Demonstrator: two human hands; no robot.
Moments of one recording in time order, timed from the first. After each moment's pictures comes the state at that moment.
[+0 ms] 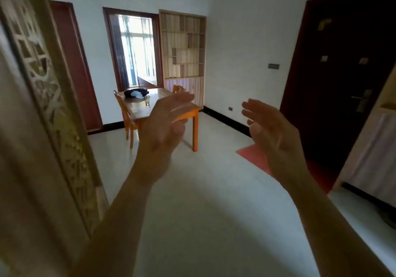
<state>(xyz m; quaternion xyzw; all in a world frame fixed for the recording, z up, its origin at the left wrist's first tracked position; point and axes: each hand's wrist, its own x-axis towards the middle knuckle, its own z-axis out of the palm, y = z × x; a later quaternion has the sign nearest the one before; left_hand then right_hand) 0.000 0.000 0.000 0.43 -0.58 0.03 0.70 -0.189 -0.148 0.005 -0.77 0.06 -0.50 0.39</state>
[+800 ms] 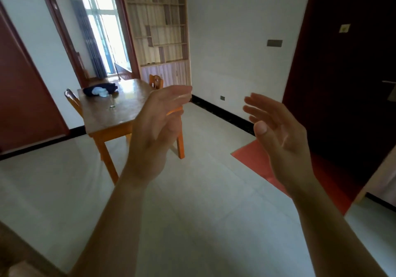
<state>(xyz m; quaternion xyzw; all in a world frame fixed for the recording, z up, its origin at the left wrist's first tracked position) 0.262 -0.488 -0.020 0.48 -0.57 0.00 0.67 0.072 -0.622 -0.022 -0.76 0.08 -0.51 0.40</state>
